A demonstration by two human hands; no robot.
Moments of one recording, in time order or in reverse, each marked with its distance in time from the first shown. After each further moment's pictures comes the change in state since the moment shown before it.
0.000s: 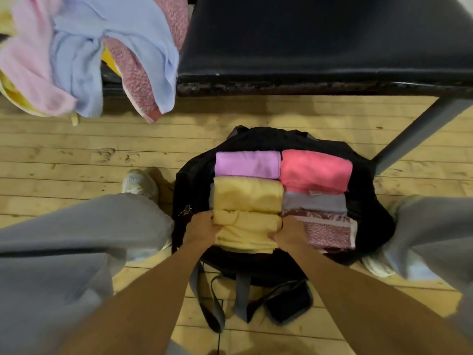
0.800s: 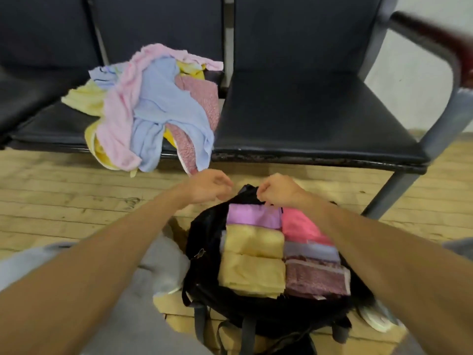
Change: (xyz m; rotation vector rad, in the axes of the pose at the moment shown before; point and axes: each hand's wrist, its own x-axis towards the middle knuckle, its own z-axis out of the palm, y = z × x) left_hand -0.051 0.106 -0.213 -0.237 -0.020 0.371; right_hand -0.087 -0.177 -0.166 -0.138 0.078 -0.528
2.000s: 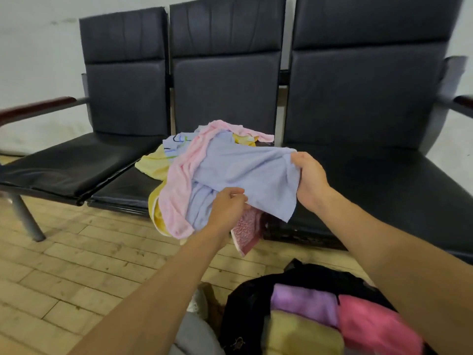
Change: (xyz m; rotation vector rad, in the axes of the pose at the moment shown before) left_hand 0.029 0.018 -0.087 -0.640 0.617 -0.036; right_hand 0.091 -0.143 -0.084 1.241 0.232 -0.191
